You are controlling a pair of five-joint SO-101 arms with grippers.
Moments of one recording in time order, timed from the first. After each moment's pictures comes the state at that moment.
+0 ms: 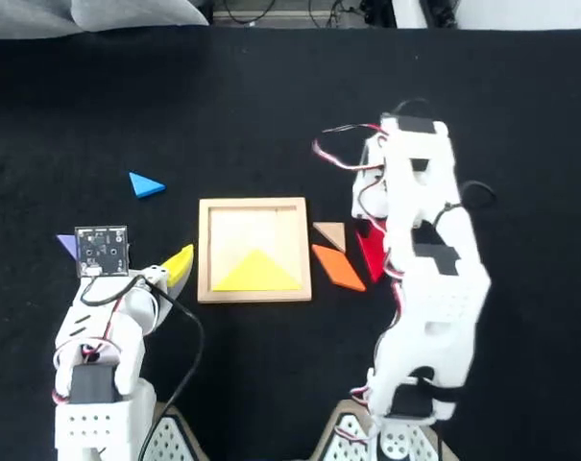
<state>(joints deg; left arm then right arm) -7.2 -103.7 96.2 48.6 -1.5 4.2 37.0 -12.8 87.2 -5.8</state>
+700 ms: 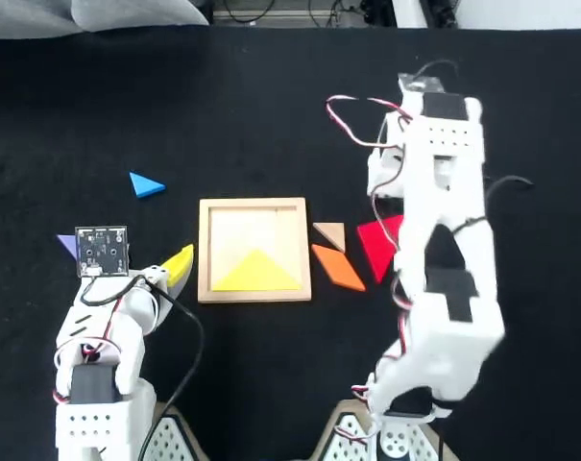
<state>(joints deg) -7.2 -103.7 96.2 48.6 -1.5 4.5 15.0 -14.1 96.2 -2.9</state>
